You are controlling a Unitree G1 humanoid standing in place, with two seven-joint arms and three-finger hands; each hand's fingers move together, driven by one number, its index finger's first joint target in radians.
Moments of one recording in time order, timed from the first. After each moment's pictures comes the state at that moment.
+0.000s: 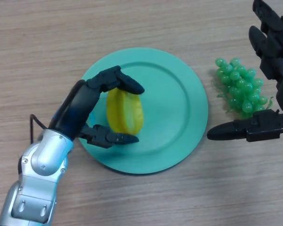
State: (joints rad) left arm -0.28 0.20 -0.06 0.07 0.30 -0.10 -0.21; right arm -0.16 -0.26 -0.05 -0.64 0.02 0.43 0.15
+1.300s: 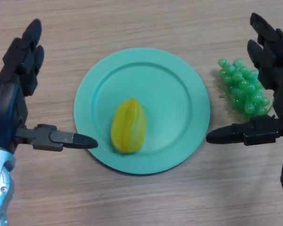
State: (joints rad) left arm -0.08 0.26 0.13 -0.45 -0.06 0.23 -0.10; right arm -0.15 -0.25 -0.04 -0.57 0.01 0.44 0.13
